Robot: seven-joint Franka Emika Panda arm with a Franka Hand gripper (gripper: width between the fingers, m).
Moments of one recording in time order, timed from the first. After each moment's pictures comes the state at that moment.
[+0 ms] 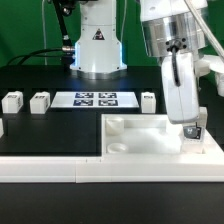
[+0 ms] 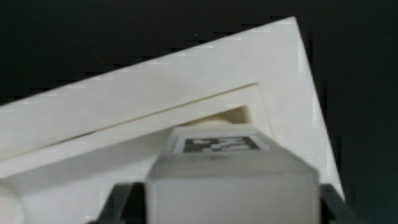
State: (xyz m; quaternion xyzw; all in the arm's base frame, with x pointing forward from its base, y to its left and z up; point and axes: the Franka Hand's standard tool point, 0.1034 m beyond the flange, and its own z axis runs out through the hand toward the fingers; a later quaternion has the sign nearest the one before) arm 0.628 0.113 0.060 -0.58 0.80 0.06 0.10
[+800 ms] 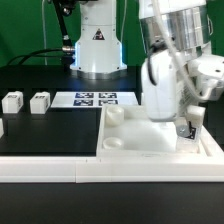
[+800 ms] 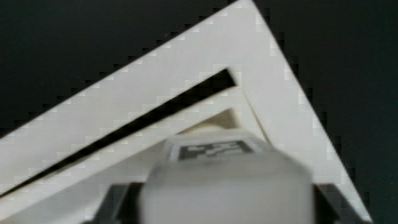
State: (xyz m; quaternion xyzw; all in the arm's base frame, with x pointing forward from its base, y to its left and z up) arm 0.628 0.108 0.061 -0.50 0.86 0.06 0.10
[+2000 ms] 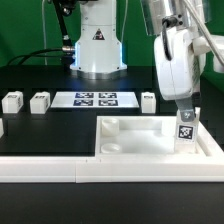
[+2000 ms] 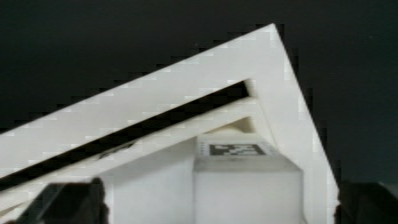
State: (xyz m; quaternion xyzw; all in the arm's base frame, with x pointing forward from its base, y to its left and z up) arm 0.621 0.113 0.087 -0.55 0.83 0.06 0.12
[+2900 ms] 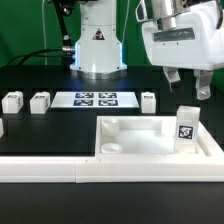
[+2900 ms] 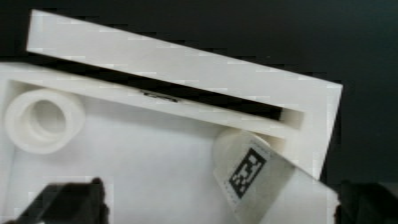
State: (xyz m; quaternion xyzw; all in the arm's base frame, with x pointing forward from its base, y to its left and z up) arm 0.590 0.116 0.103 -0.79 0.60 0.01 0.13
